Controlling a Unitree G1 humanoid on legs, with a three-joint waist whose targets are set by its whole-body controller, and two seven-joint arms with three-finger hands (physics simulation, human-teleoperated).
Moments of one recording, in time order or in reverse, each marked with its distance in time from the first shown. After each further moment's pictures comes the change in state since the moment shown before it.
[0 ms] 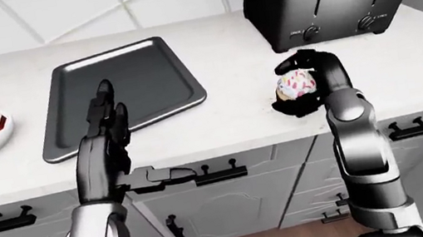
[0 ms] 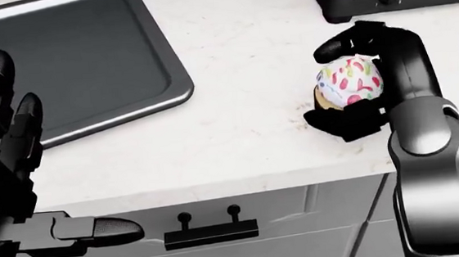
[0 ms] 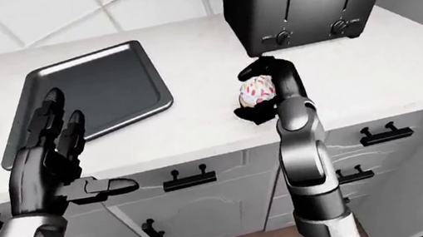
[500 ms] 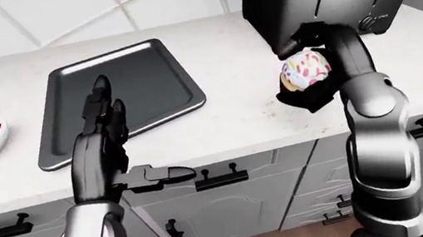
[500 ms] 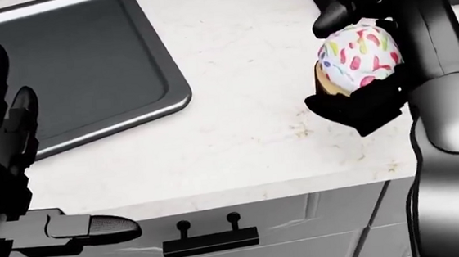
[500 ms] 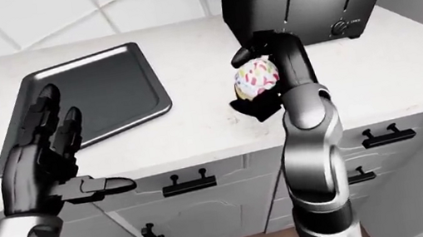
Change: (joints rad) left arm -0.025 0.010 0.010 -0.040 -0.012 0.055 0.003; right arm -0.045 0.007 0.032 -0.311 -0.130 0.174 0.174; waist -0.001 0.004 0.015
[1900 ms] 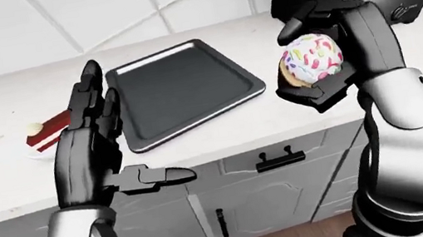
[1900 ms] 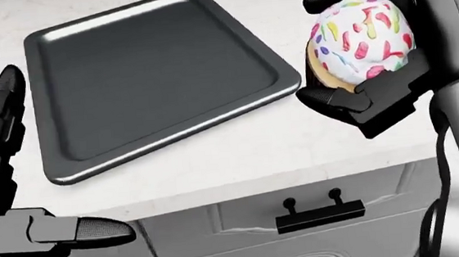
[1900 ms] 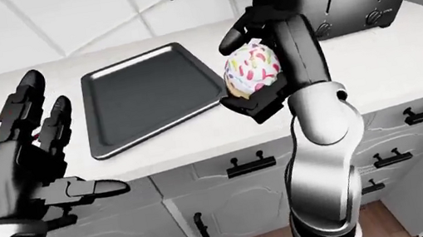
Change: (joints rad) left arm -0.063 0.027 0.027 -0.130 -0.042 0.127 0.002; right arm -0.035 0.035 0.027 -0.244 -0.082 0.073 0.127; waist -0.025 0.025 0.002
